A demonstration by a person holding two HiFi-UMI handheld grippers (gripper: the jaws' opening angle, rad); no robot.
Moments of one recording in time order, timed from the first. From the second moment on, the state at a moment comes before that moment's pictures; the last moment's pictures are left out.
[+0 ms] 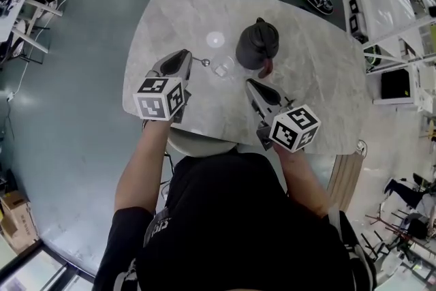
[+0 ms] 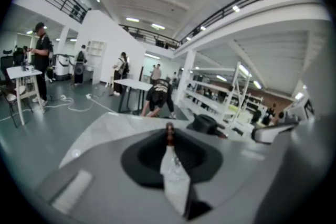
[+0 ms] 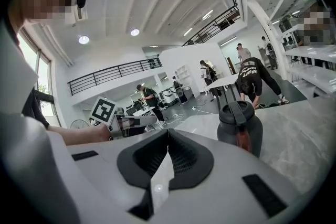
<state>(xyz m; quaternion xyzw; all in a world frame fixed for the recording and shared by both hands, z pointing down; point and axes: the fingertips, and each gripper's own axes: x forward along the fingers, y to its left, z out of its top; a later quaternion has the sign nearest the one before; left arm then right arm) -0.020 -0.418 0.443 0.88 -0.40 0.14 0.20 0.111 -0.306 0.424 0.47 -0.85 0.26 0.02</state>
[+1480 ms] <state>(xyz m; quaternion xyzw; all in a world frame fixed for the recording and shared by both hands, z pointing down) -0.111 -0.376 0.340 0.85 -0.51 0.03 0.11 0.097 -0.319 0.361 0.44 -0.89 0.13 0.03</state>
